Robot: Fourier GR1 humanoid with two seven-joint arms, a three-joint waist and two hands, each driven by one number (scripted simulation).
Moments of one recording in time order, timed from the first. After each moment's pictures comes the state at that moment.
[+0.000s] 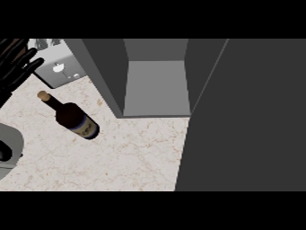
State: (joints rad) left arm -0.31 0.41 0.22 -1.72 0.72 -0.37 0.40; right arm 0.01 -0.12 0.47 -2.51 0.04 -0.23 0.58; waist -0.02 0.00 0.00
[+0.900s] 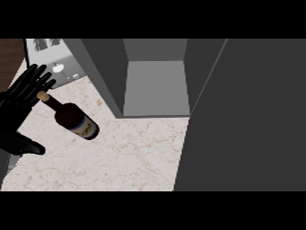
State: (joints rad) left arm -0.23 0.35 0.22 -1.42 0.44 -0.52 0.07; right arm -0.09 -0.18 0.52 -2.51 0.06 -0.33 0.66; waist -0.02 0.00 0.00
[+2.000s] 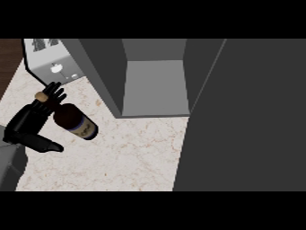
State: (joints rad) left arm -0.34 0.35 0.21 -0.87 0.14 -0.59 -0.37; right arm -0.08 -0.25 0.57 -2.51 0.07 -0.40 0.62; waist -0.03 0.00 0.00
